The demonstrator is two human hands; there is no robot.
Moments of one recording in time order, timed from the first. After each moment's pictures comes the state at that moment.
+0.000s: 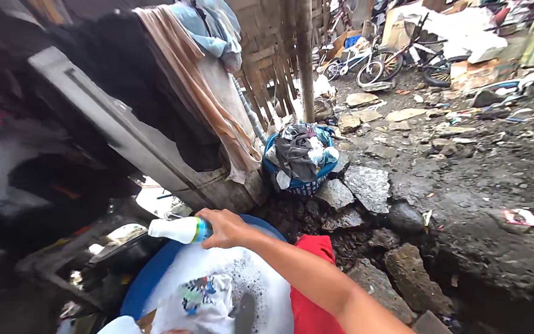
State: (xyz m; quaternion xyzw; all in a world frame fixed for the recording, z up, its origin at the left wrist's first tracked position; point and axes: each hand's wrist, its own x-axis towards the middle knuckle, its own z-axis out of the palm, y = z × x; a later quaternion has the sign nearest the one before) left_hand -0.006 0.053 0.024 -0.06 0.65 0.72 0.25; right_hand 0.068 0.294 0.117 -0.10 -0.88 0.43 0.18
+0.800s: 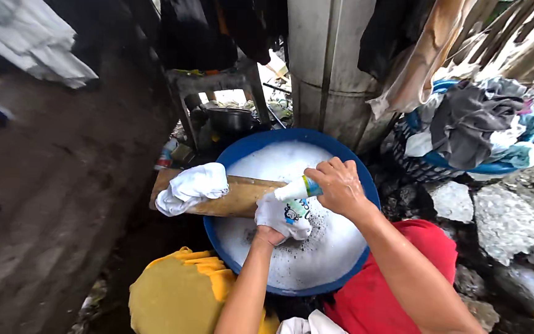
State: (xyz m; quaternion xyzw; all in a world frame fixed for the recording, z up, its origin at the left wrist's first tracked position) left_hand 0.000 0.044 -0.054 -0.13 0.38 0.84 0.36; right_hand 0.054 0.232 0.038 0.01 -0.98 0.07 0.18
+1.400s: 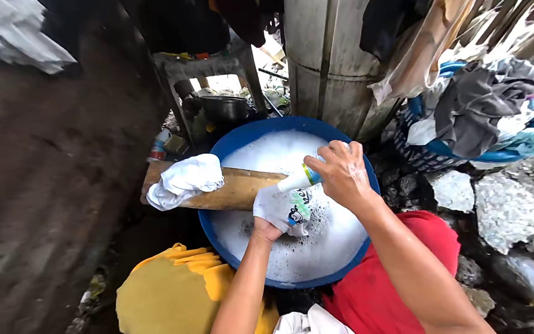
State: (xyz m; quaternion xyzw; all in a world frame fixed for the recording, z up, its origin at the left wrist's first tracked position) left_hand 0.000 0.044 -0.062 -0.12 0.30 0.87 0.38; right_hand 0.053 0.237 0.038 0.03 -0.97 0.00 0.25
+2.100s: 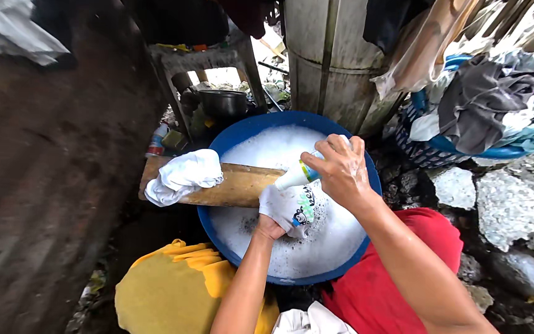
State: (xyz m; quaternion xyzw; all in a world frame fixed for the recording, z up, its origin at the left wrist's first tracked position) left_hand 0.001 0.045 -0.069 -0.05 0.30 0.84 0.45; right_hand 0.052 0.230 0.035 0.03 -0.95 -0.03 0.31
